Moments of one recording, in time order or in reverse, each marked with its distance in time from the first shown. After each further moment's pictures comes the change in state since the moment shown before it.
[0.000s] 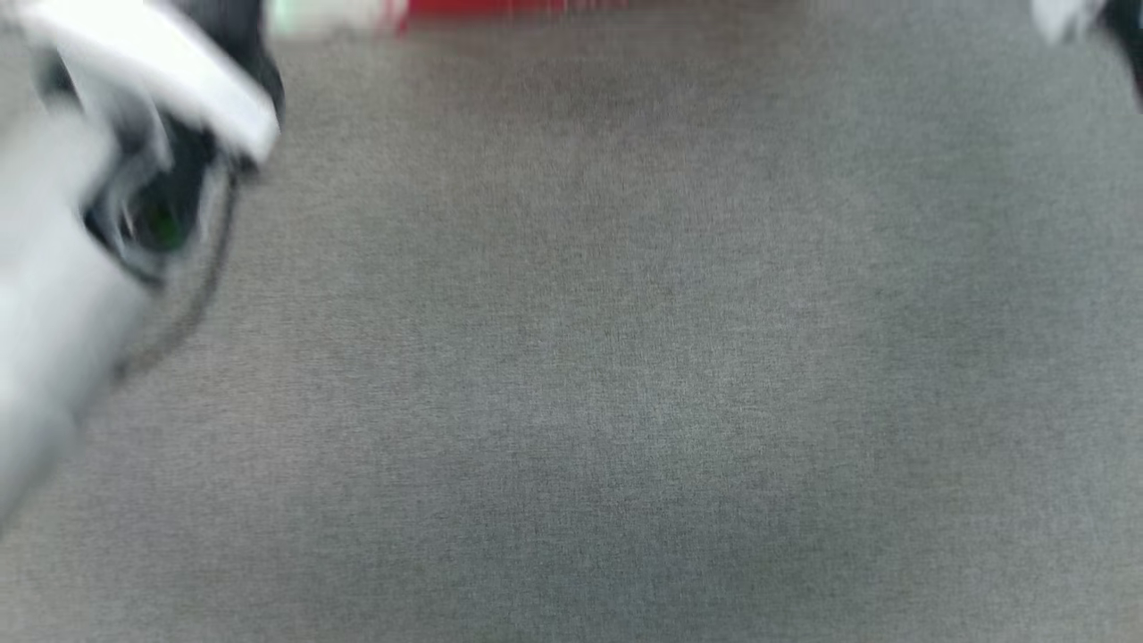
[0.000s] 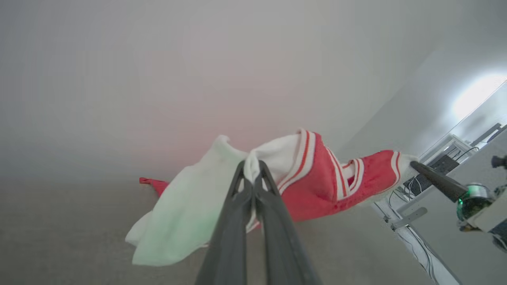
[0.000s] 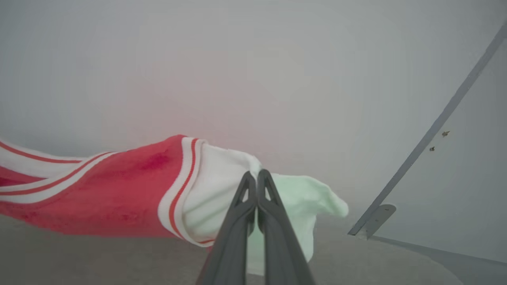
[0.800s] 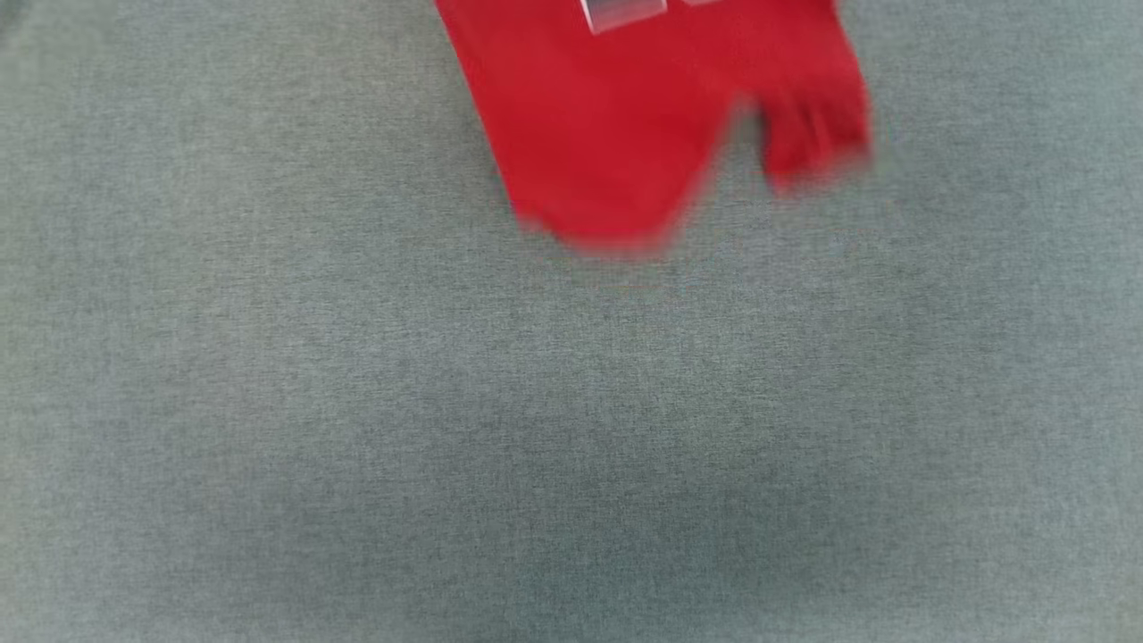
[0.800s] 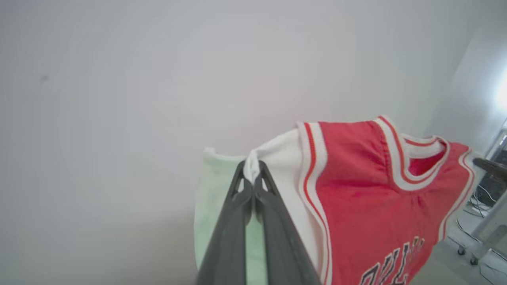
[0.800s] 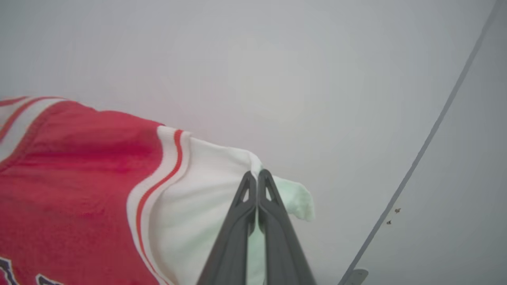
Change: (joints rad) left arm -0.428 -0.033 -0.021 0.214 0.136 0.000 0.107; right arm -0.320 -0.034 -0.033 0.059 0.030 0.000 0.113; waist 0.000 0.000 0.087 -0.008
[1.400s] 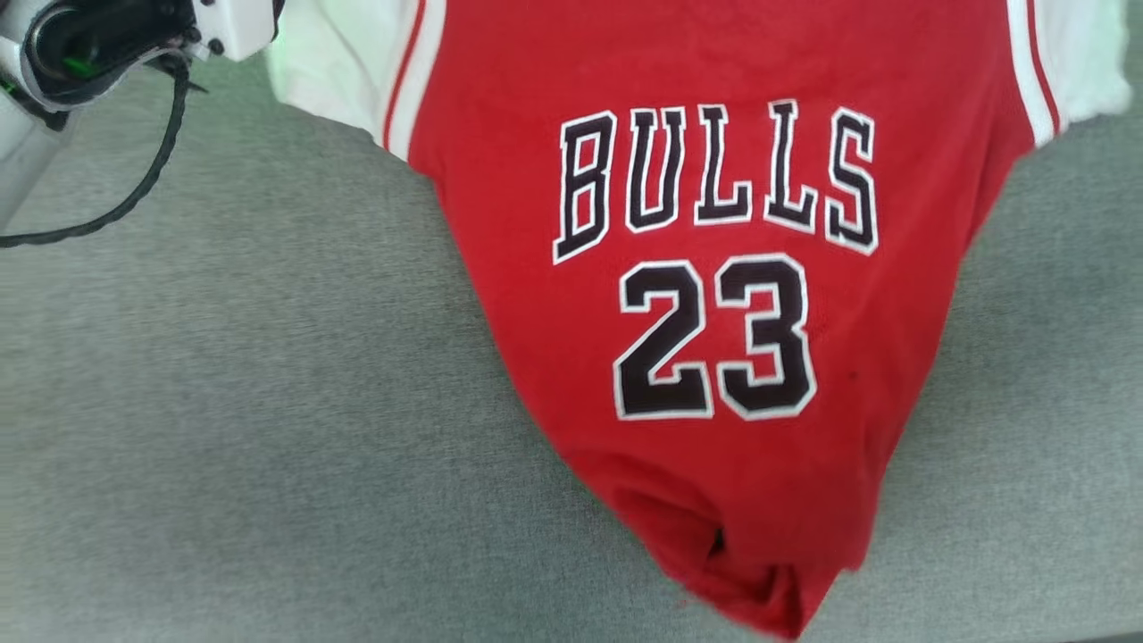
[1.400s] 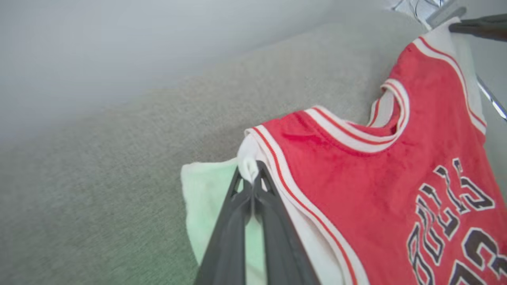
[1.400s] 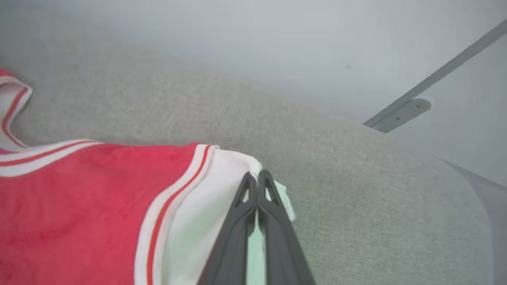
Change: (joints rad) left arm 0.114 0.098 -0.139 -0.319 0.041 0.000 0.516; right arm 0.265 -0.272 0.168 -0.526 0.116 0.000 0.400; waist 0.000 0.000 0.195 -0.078
